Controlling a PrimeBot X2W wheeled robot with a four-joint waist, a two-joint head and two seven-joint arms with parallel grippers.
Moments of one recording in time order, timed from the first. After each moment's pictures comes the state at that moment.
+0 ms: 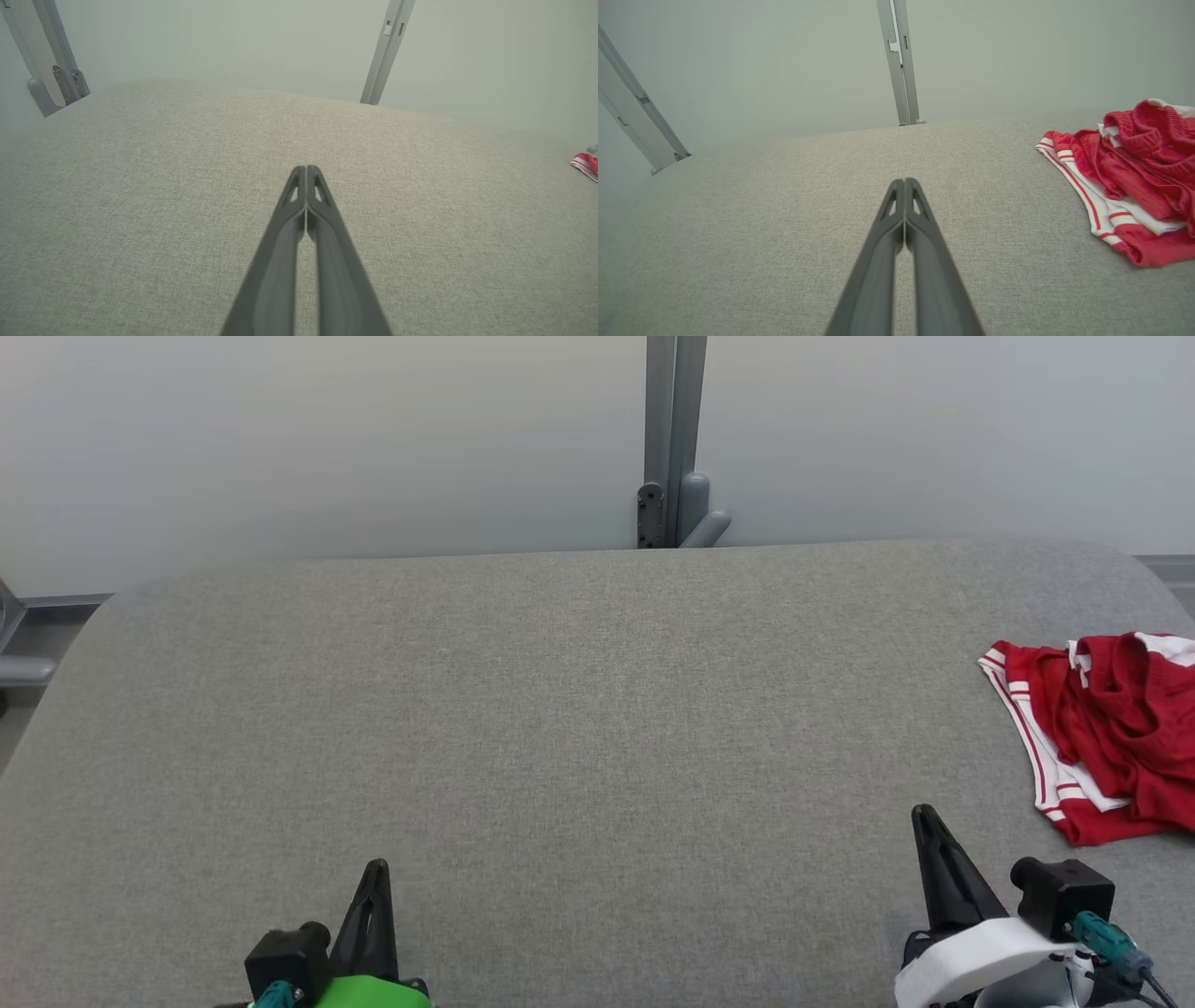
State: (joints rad) left arm 0.03 0.05 -0.20 0.31 -0.29 0.03 -0.25; right arm 0.06 -0.04 0.03 0.16 0.20 0.13 -0.18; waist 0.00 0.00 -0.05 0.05
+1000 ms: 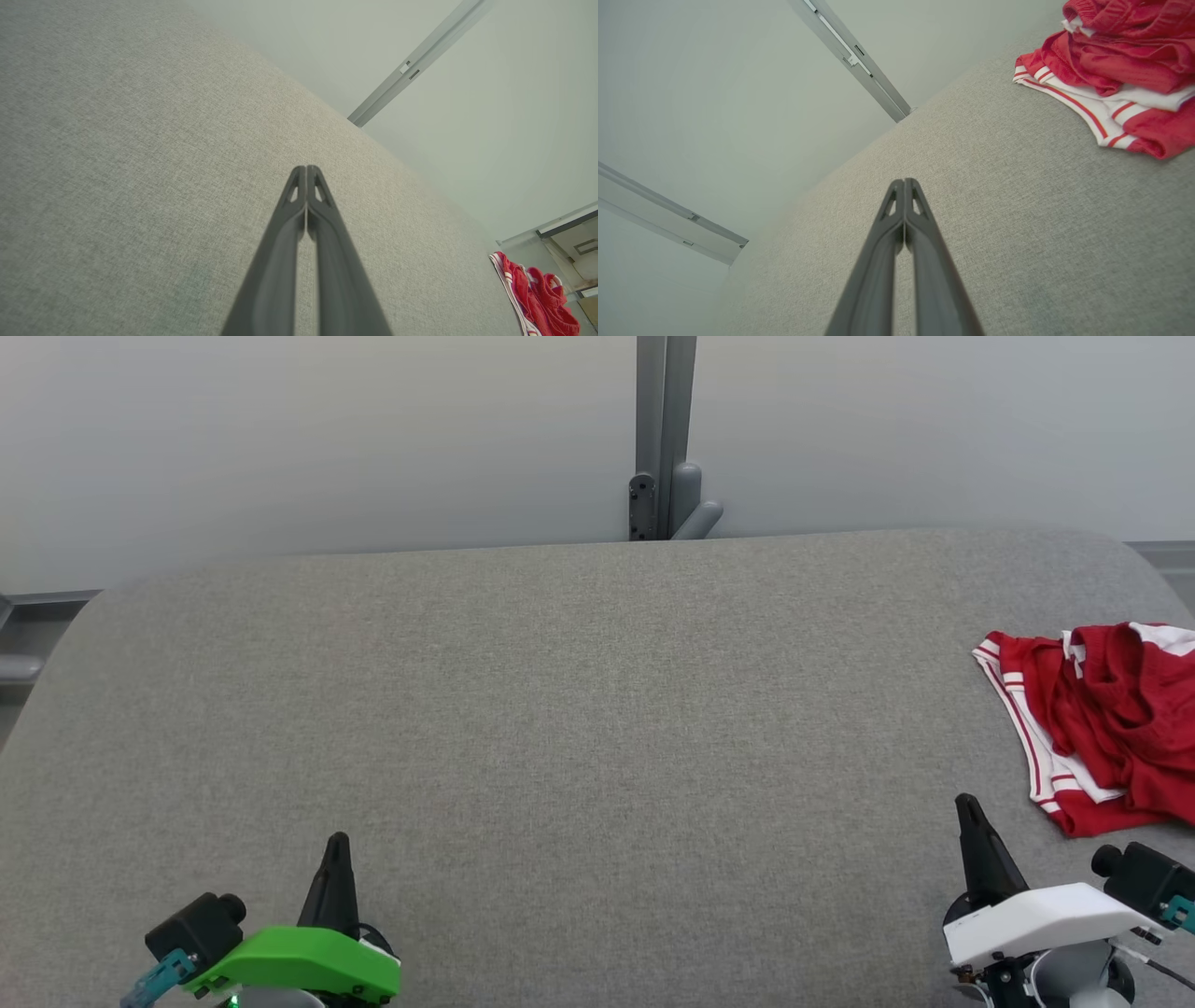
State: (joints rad) left arm -0.04 0.05 -0.11 0.32 -0.77 -0.02 -0.12; right arm 0.01 -0.05 -0.05 0.19 0.71 0.13 -0.07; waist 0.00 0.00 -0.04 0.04
